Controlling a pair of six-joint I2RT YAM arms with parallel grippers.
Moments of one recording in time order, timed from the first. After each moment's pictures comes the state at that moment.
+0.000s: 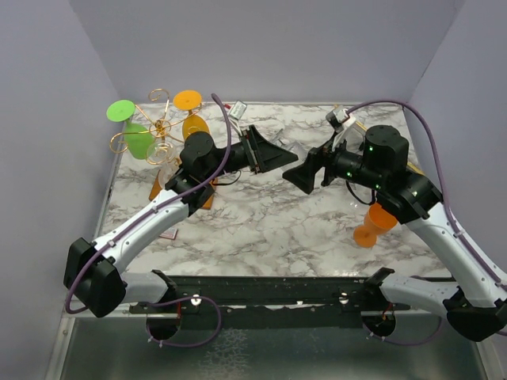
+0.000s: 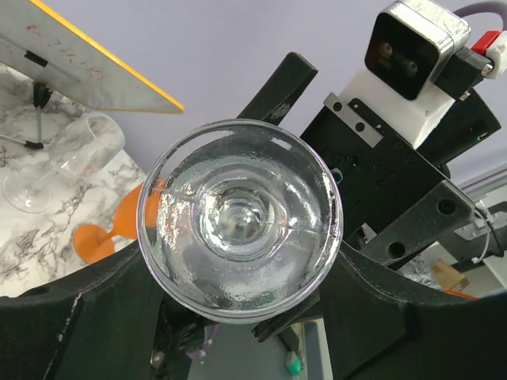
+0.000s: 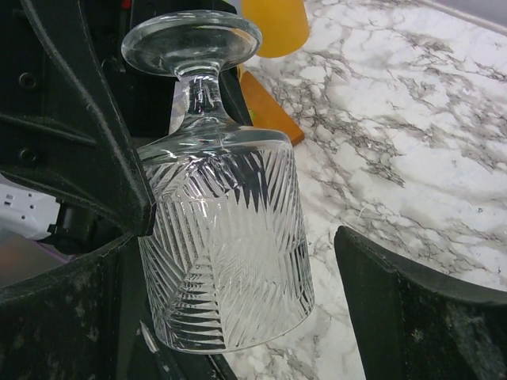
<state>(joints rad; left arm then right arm) -0.66 1.28 1.05 0.45 0.58 -1.11 0.63 1.06 1.31 -0.50 -0.30 0.21</state>
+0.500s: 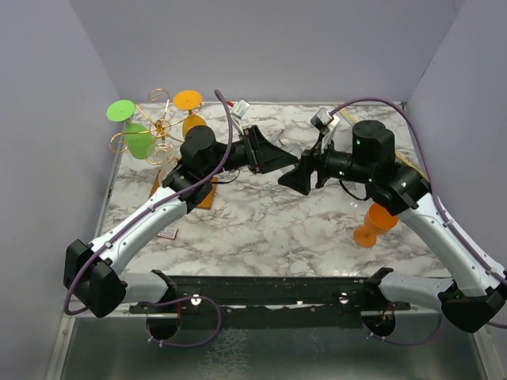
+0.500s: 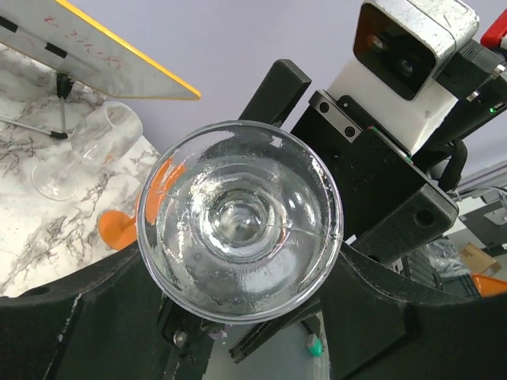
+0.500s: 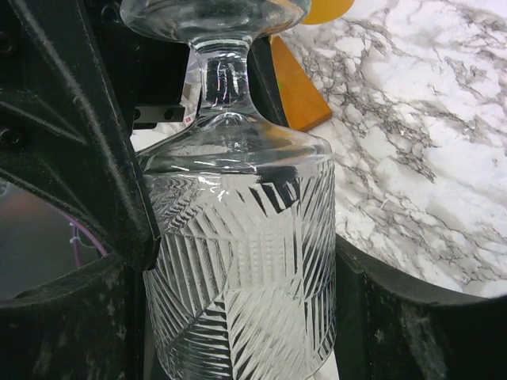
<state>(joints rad) -0.65 1.28 1.12 0.29 0.64 -0.98 0.63 1.14 1.34 -0.55 -0.44 0.15</state>
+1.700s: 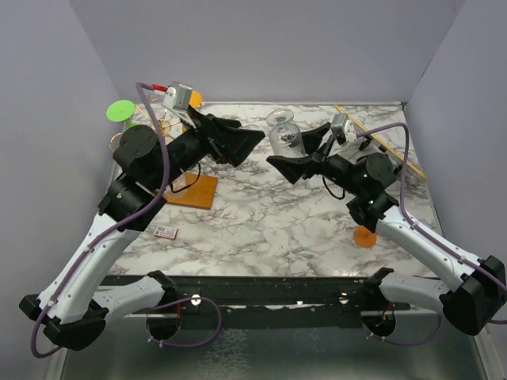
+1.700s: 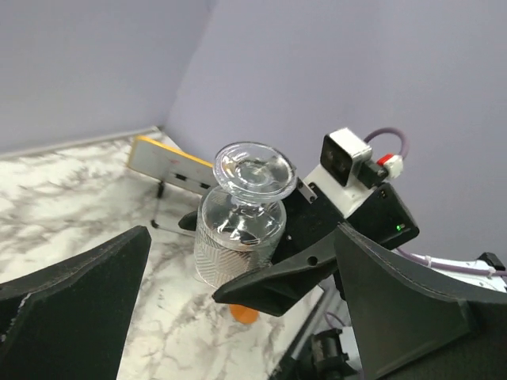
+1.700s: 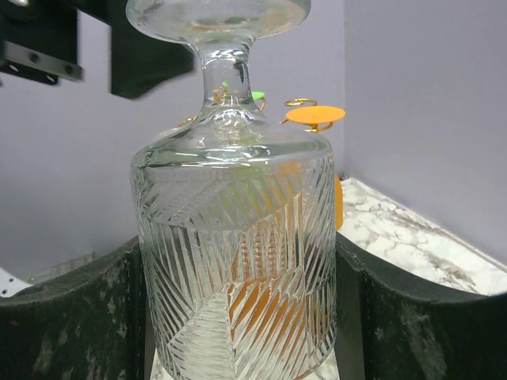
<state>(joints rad) -0.65 1.04 1.37 -0.15 0.27 -0.59 0.63 1.10 0.88 0.60 -0.46 0.25</state>
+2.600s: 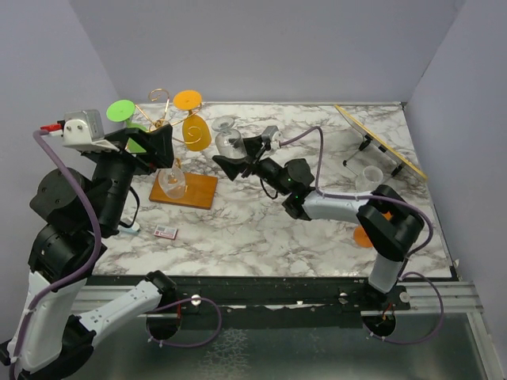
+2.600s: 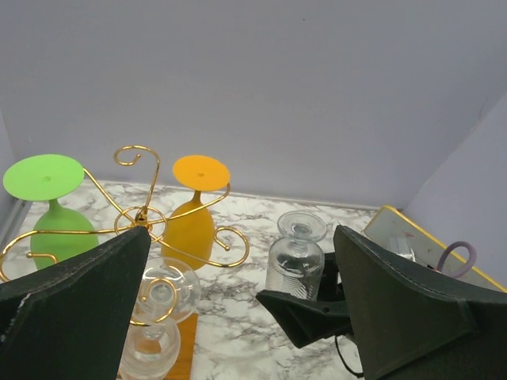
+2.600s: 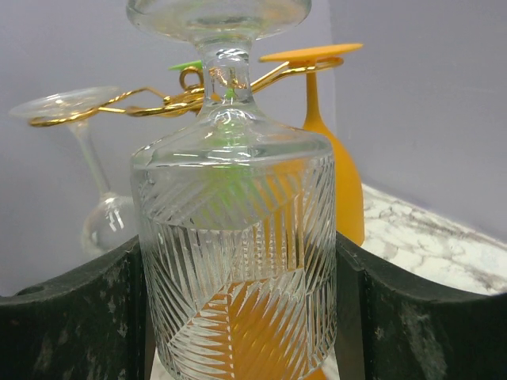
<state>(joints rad) -0.65 0.78 1.53 -0.58 -0.48 -0.21 0.84 1.75 1.00 1.13 -0.18 0.19</state>
